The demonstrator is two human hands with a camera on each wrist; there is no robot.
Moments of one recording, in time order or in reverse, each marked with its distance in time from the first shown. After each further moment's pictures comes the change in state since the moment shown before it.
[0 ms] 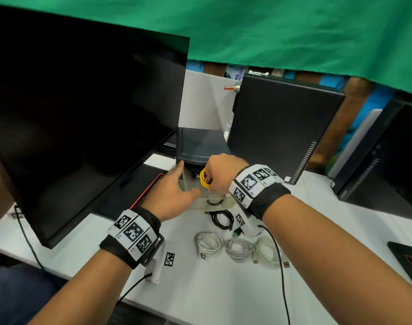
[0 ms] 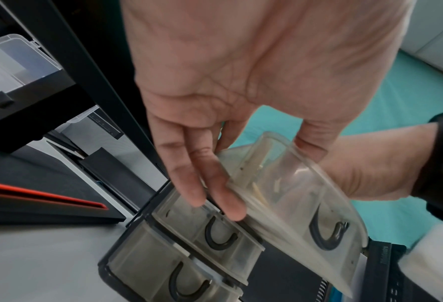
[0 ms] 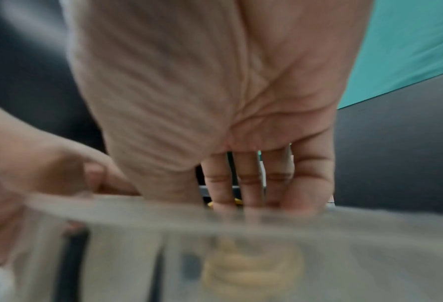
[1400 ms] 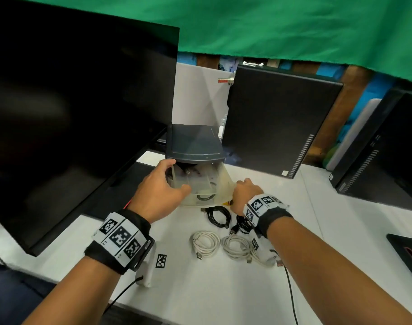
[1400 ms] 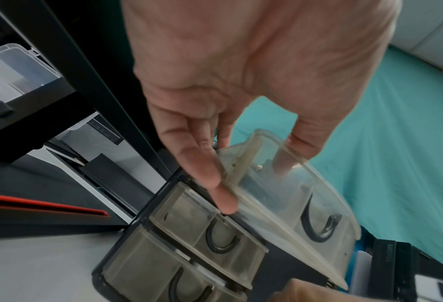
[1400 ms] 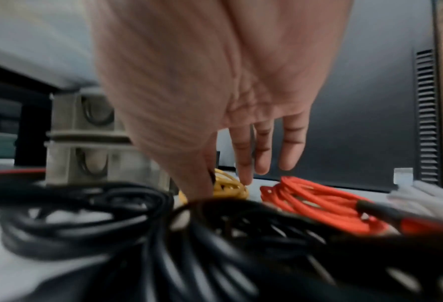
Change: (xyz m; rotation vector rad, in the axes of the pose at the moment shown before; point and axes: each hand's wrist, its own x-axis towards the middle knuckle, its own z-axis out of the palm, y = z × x) left_hand 0.005 -0.006 -0.002 -0.019 0.121 -0.002; right_hand 0.011 0.075 0.115 0.017 -0.069 0.219
